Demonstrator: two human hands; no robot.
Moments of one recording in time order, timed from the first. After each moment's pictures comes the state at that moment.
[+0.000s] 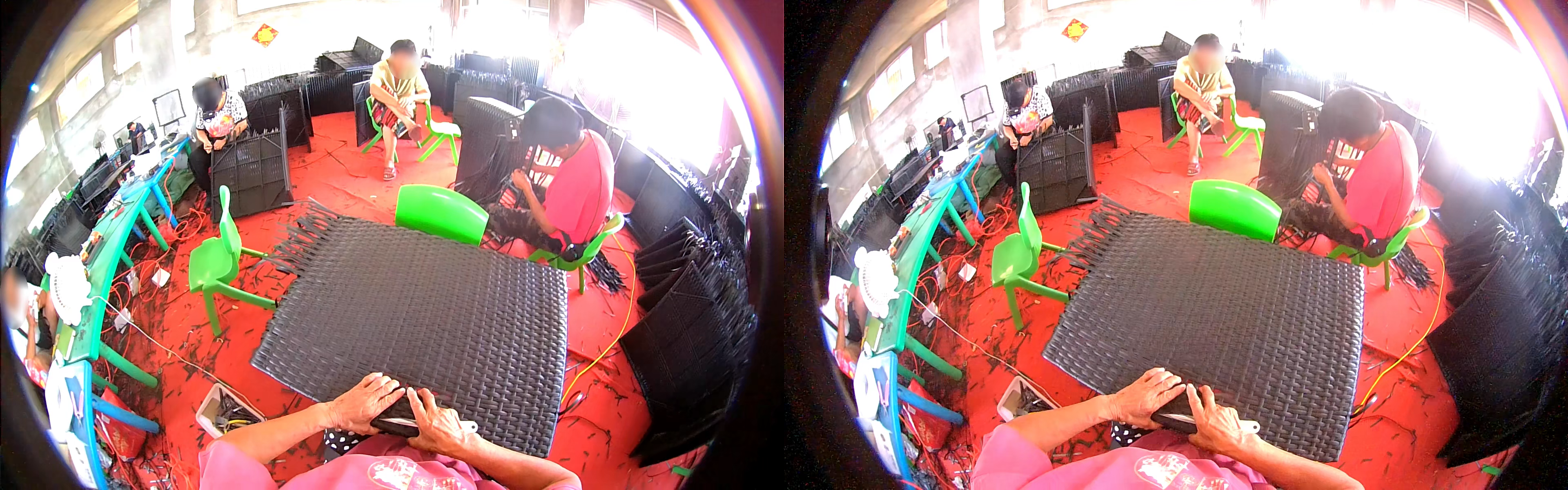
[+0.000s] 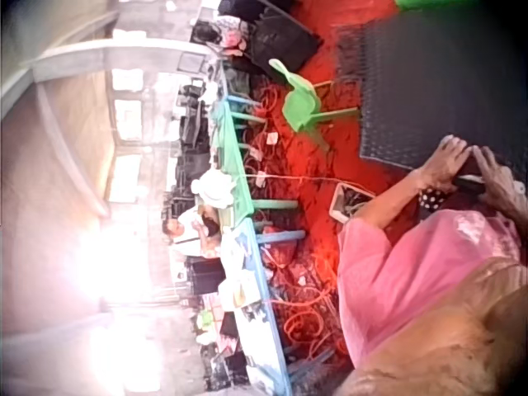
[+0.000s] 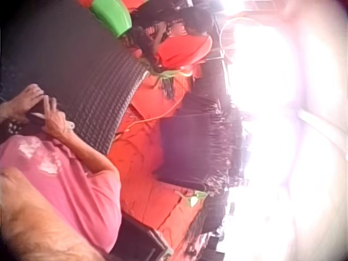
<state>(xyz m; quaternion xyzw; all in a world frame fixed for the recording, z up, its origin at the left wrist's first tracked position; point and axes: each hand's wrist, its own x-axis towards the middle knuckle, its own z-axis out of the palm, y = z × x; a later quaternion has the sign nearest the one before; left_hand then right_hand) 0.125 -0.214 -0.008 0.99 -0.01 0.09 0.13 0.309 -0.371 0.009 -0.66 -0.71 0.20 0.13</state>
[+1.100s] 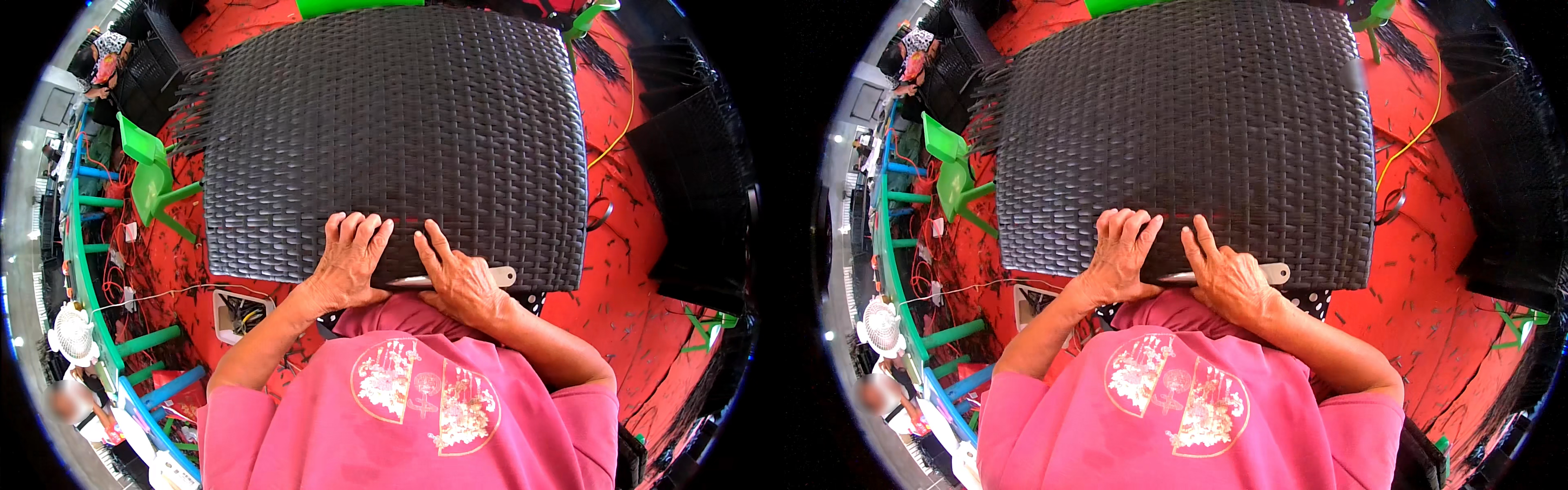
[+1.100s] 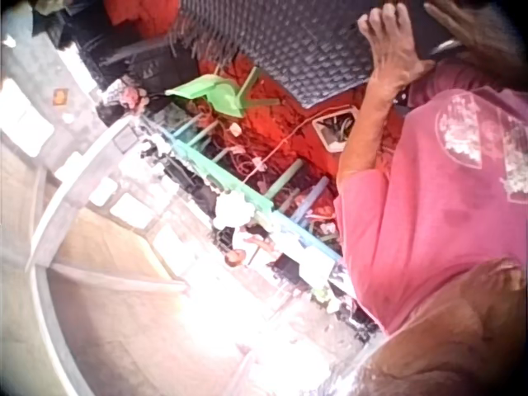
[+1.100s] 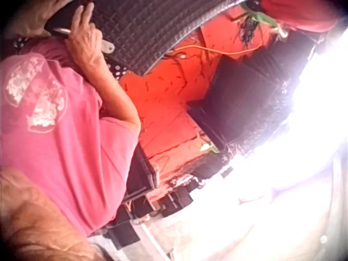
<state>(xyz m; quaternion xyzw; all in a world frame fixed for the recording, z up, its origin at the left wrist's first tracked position) 0.167 -0.242 -0.021 0.99 0.04 0.07 0.13 0.335 -0.417 -0.010 -0.71 -0.67 0.18 0.12</state>
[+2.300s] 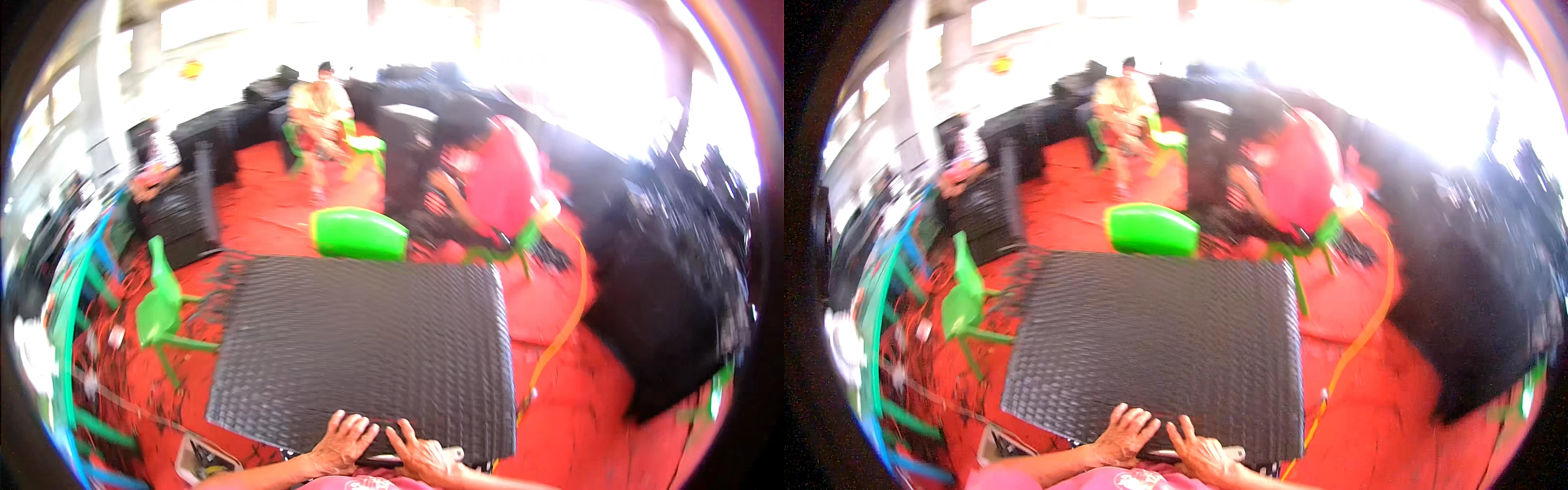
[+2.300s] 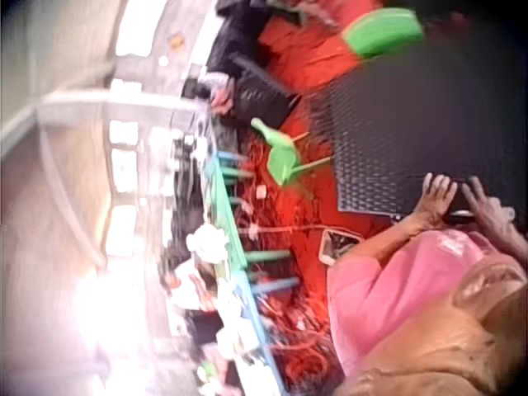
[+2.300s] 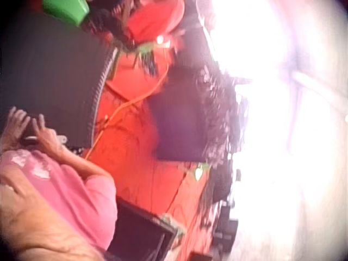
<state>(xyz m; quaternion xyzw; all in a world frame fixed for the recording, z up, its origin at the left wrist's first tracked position) 0.166 -0.268 -0.039 0.99 0.02 0.12 0.08 0.343 -0.429 -0.007 -0.70 -0.67 0.21 0.13</state>
